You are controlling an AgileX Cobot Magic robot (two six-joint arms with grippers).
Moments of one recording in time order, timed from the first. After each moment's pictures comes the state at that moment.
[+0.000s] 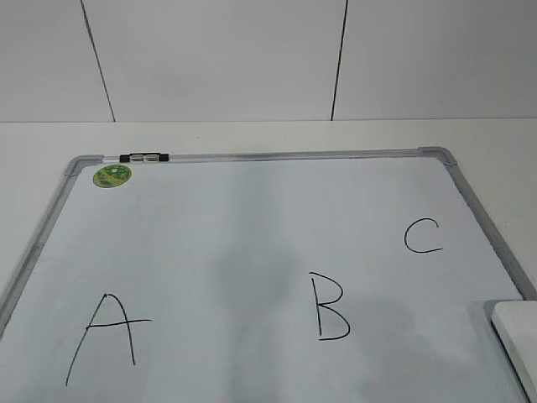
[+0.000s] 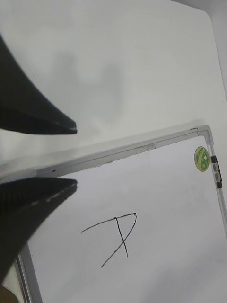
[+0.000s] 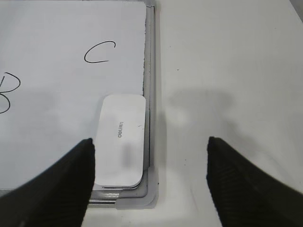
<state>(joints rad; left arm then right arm) -0.04 0.01 -0.52 -0.09 1.12 0.14 0.13 0.00 -0.50 -0.10 1.14 0.04</state>
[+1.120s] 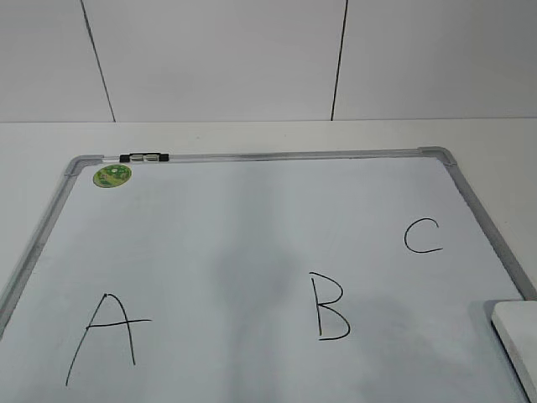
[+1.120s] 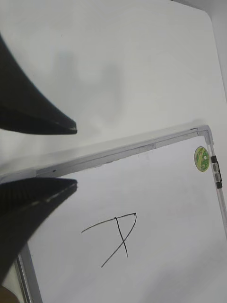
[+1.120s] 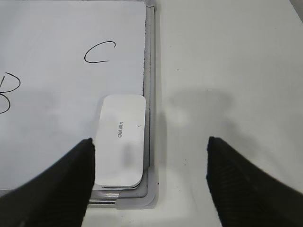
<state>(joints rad) -0.04 0.01 -0.52 -0.09 1.12 0.14 0.13 0.00 -0.50 -0.10 1.14 0.04</state>
